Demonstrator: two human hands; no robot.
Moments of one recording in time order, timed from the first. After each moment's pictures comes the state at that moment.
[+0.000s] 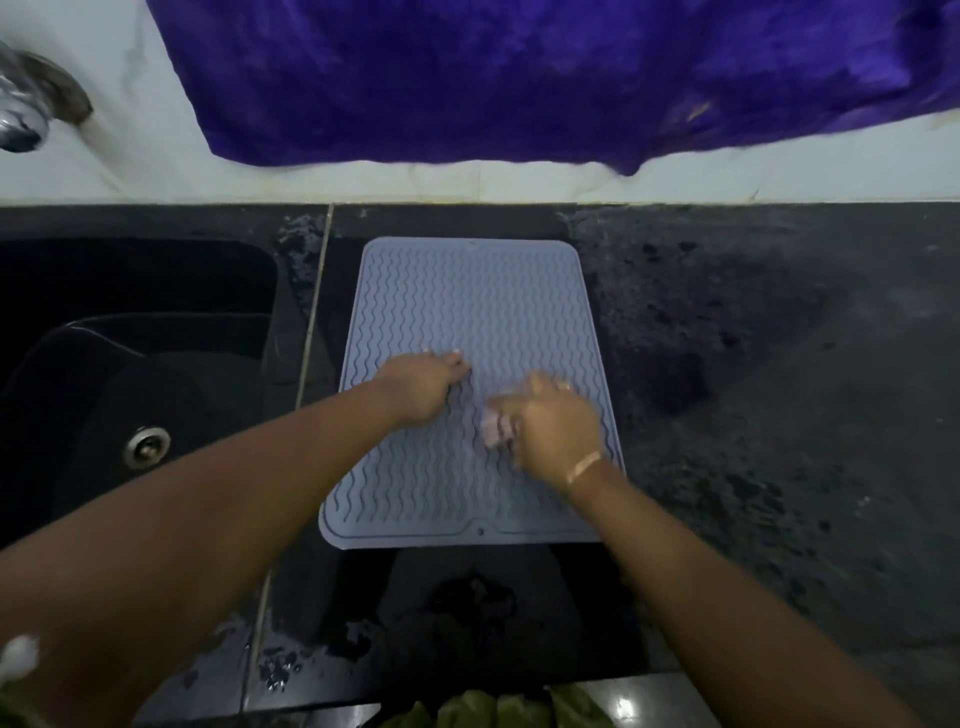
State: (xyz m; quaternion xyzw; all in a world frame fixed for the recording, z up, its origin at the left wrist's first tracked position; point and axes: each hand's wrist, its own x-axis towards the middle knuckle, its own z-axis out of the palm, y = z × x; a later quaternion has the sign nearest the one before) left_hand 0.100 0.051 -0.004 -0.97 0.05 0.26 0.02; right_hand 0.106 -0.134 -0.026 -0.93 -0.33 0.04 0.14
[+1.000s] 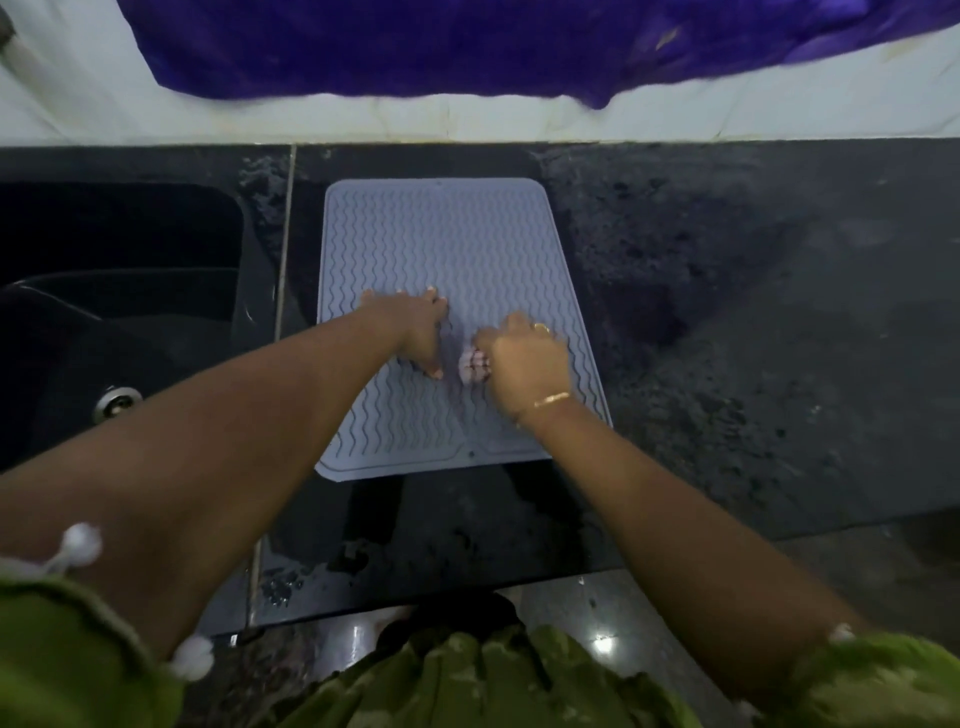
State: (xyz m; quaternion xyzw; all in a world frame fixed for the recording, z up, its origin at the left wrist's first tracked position) left_hand 0.097 0.038 0.008 -0.94 -0.02 0.34 0.03; right_hand 0.079 -0.120 -0.019 -0.97 -0.25 0.00 0.01
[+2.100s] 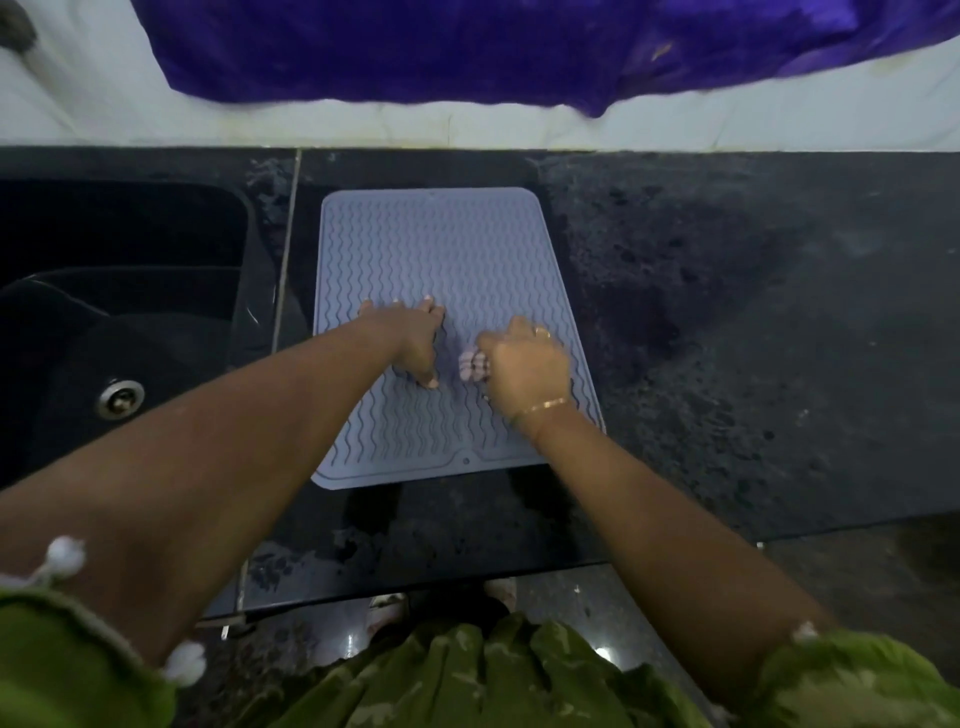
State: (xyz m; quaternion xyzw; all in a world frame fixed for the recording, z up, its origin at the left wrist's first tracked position) left_hand 0.083 0.029 0.004 -0.94 -0.03 0.34 0.00; right_hand 0.073 -0.131 -0.014 -0.97 -0.25 0.00 0.02
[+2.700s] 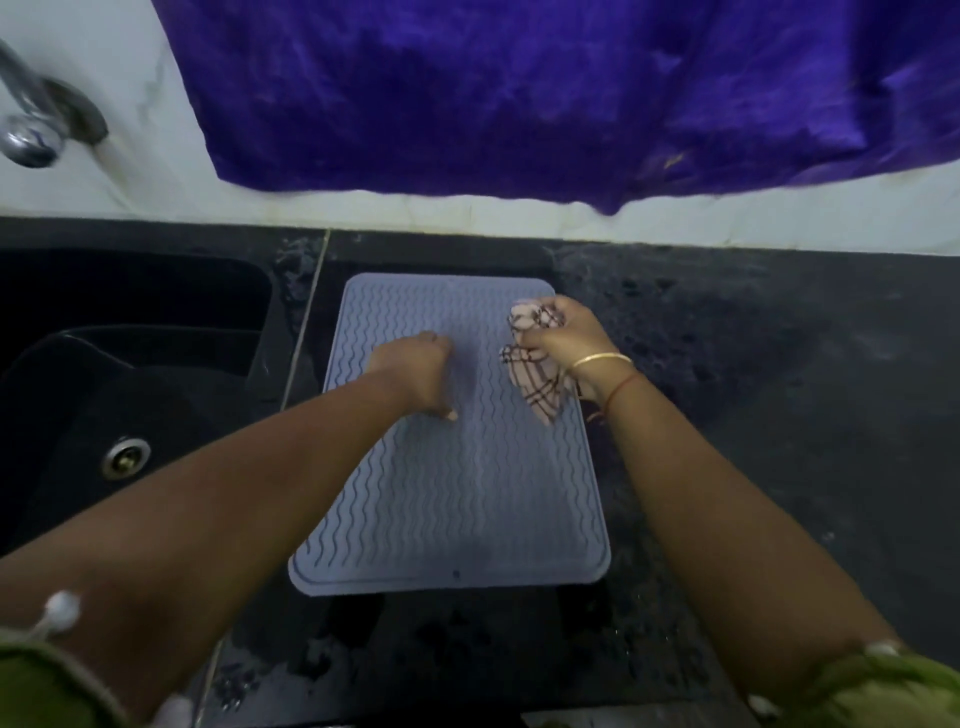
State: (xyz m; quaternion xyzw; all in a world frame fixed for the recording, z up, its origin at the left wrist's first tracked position) left_hand 0.122 0.034 0.024 -0.98 -0.09 0.18 -0.06; right_hand 0.196 -0.128 0.047 -0.83 -0.05 0.20 0.52
